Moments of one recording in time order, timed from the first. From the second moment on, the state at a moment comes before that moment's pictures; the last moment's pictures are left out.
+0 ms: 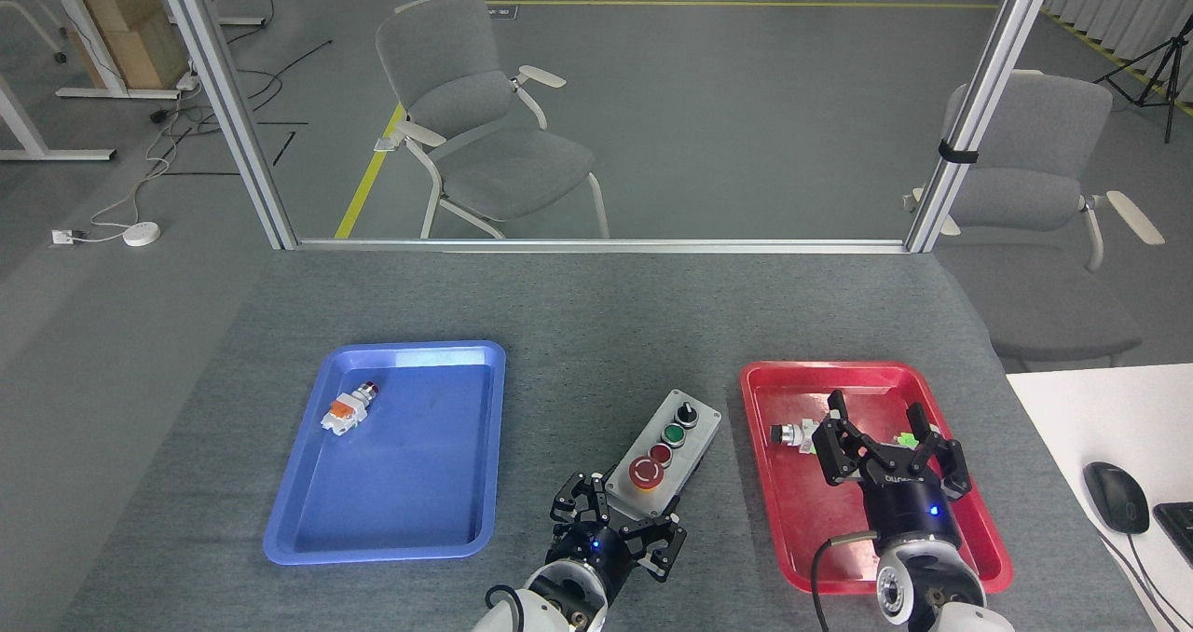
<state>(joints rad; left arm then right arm) -0.46 -0.14 -0.72 -0.84 -1.33 0.15 0.04 -0.20 0.00 -0.16 -1.27 1.33 -0.15 -0.12</state>
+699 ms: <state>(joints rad) -0.45 -0.14 -0.72 -0.83 -1.33 0.17 0.04 -0.20 0.00 -0.16 -1.26 1.33 -0.15 -0.12</state>
